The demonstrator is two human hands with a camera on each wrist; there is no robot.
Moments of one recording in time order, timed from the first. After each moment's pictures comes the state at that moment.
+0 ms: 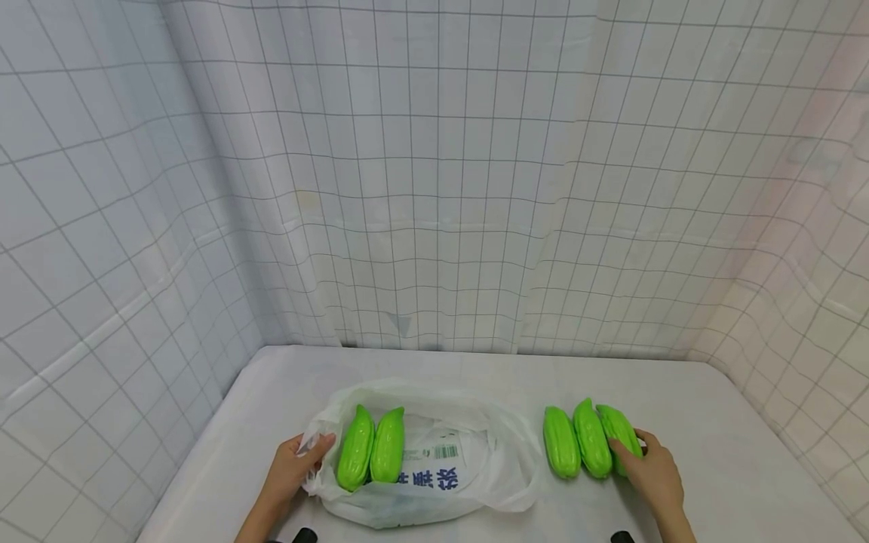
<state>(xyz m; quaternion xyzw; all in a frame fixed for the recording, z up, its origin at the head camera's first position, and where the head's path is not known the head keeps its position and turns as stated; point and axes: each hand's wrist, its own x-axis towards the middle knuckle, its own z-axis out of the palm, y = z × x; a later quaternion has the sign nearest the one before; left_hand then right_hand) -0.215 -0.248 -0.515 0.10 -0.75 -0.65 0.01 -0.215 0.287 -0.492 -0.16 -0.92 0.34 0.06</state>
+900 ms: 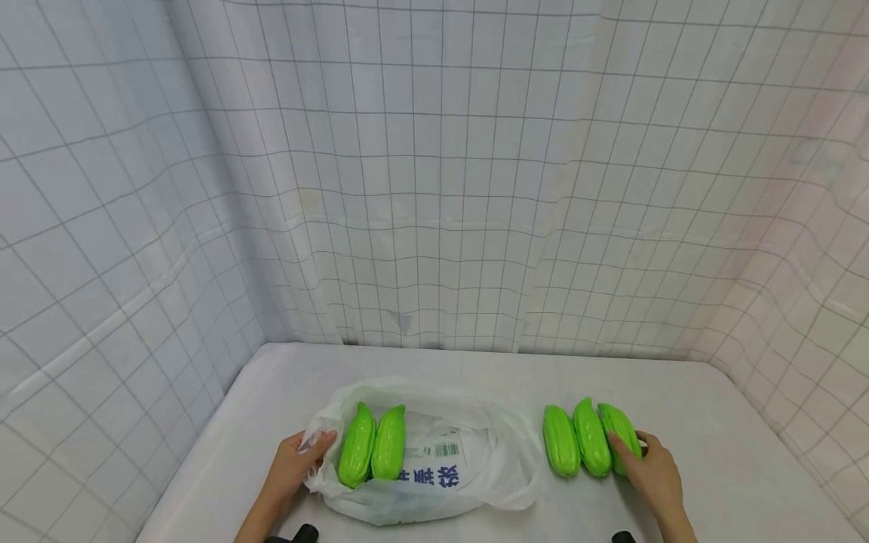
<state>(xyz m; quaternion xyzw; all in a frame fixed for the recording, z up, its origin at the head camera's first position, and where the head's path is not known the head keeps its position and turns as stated) -0.215 -0.249 -0.518 0.09 -0.76 -0.64 0.03 -0.214 0.287 -0.495 -0.15 -0.93 0.34 0.06</state>
